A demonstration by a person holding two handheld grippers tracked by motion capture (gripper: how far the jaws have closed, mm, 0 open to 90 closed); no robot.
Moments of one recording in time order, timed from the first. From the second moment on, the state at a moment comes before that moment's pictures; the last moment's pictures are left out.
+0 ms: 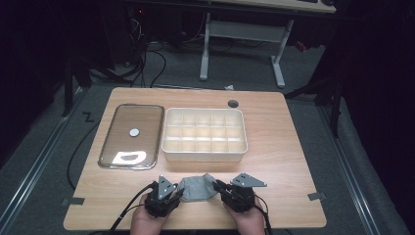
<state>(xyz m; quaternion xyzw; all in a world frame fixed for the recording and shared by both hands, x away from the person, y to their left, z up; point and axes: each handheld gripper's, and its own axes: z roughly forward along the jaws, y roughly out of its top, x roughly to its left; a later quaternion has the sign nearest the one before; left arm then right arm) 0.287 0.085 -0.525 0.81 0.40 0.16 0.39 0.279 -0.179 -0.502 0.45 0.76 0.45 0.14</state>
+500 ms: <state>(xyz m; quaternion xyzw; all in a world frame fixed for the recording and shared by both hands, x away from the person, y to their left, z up) 0.299 0.080 -0.529 0.81 0.40 0.12 0.42 0.281 -0.186 -0.491 0.46 0.76 0.43 0.18</state>
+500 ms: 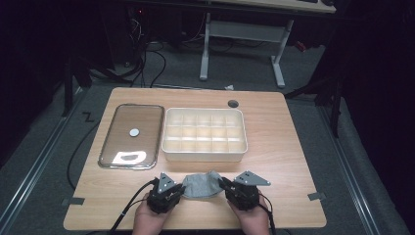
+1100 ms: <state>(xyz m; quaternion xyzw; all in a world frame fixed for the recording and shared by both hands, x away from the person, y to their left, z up) 0.301 0.076 -0.533 0.80 0.39 0.08 0.45 0.278 -0.127 -0.485 0.42 0.80 0.35 0.24</state>
